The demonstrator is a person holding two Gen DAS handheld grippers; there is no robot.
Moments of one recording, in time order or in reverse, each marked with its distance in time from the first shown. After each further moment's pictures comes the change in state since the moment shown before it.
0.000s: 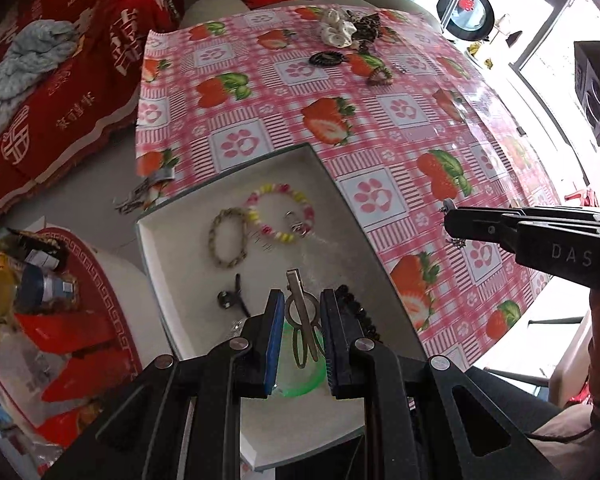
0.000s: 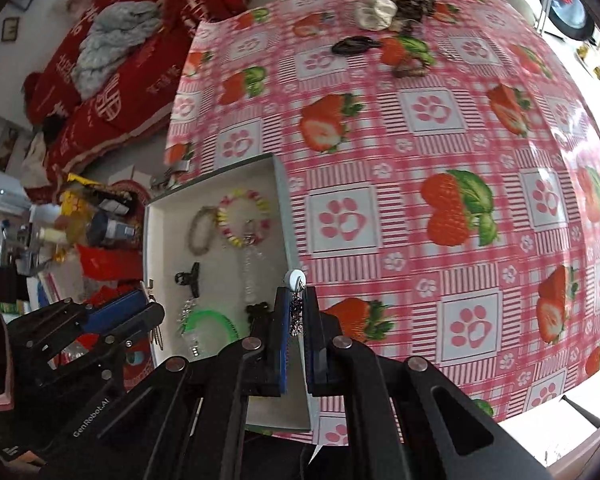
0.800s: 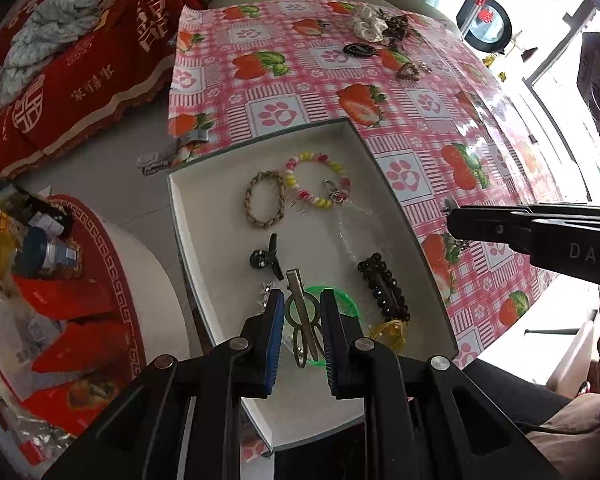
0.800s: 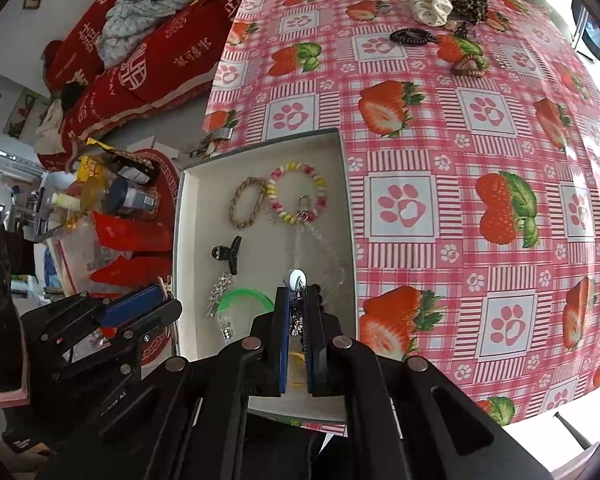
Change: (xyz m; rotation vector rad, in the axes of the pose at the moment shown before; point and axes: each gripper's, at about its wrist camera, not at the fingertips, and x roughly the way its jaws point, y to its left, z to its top) left arm 0.001 0.037 -0.034 -0.085 0.008 -0.009; right arm 0.015 0.045 -0.011 -0.092 0.059 0.039
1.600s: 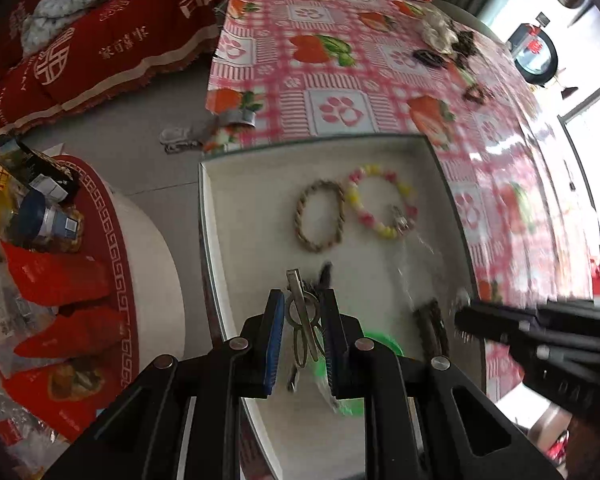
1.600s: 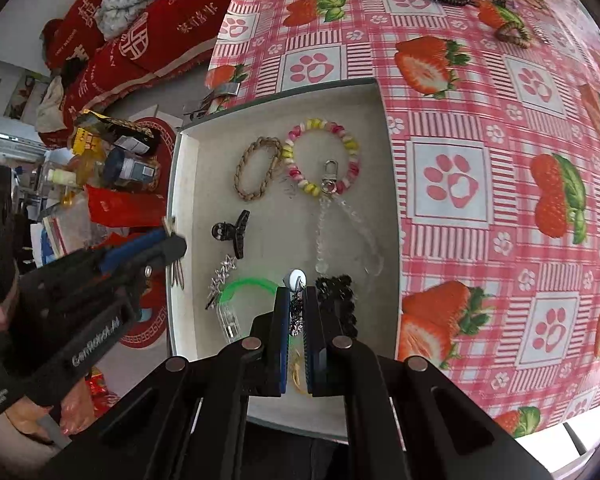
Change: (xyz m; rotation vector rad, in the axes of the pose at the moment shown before) left arm 0.049 0.047 0.031 -0.162 0.025 0.035; right arm 0.060 0.013 0.006 -0.018 0.113 0.025
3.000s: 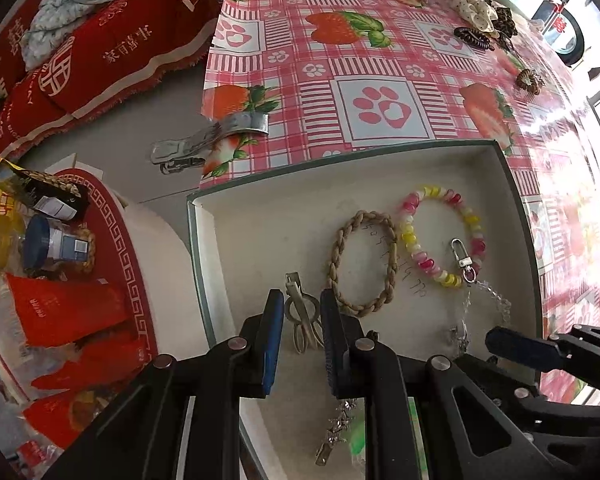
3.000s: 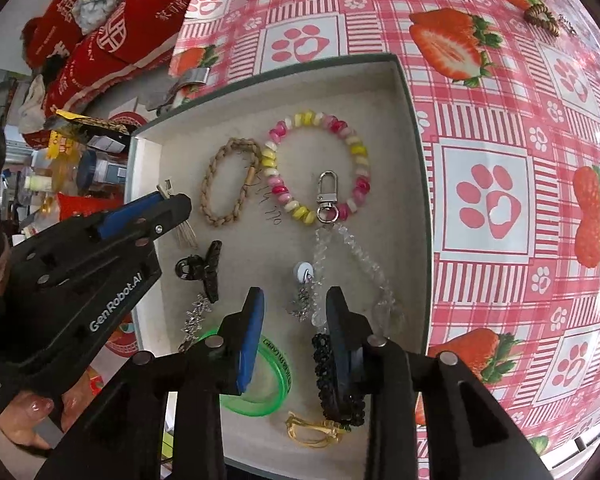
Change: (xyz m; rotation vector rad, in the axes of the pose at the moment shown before) left arm 0.057 0.001 0.038 0.032 0.052 0.123; right arm 0.055 -0.001 0.032 0.033 0.054 -0.032
